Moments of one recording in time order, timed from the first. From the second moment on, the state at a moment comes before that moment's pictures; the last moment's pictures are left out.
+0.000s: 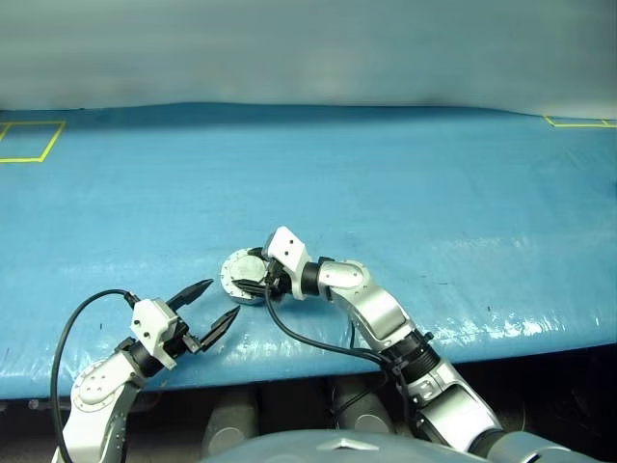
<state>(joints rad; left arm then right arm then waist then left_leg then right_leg) 0.37 0.43 0.10 -0.17 -0.37 -0.16 -0.82 -0.41 -0.07 0.46 0.08 0.09 0.38 0.70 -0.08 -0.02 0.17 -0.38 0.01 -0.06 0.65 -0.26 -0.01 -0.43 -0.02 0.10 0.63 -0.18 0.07</state>
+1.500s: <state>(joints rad) 0.32 0.38 0.10 -0.17 -0.40 -0.09 -0.75 -0.42 -0.06 0.48 0.07 0.06 0.46 0.63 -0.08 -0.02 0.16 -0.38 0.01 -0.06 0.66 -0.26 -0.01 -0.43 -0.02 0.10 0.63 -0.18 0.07</state>
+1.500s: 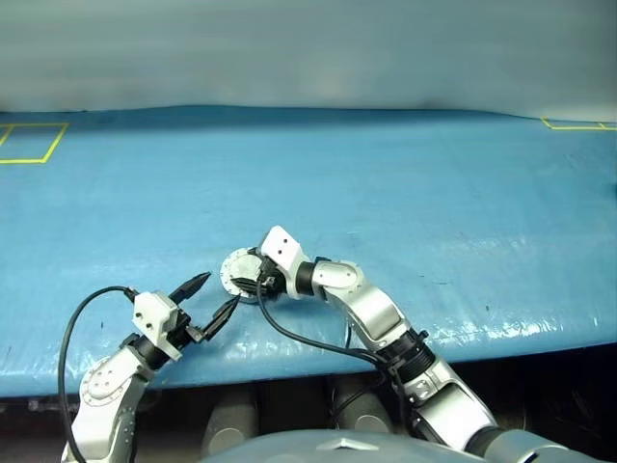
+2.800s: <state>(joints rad) 0.26 0.43 0.03 -0.16 -0.25 -0.03 -0.66 -0.36 -0.06 0.26 -0.18 0.31 0.65 0.62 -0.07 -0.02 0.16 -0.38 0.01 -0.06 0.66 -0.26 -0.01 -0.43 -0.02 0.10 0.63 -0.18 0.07</state>
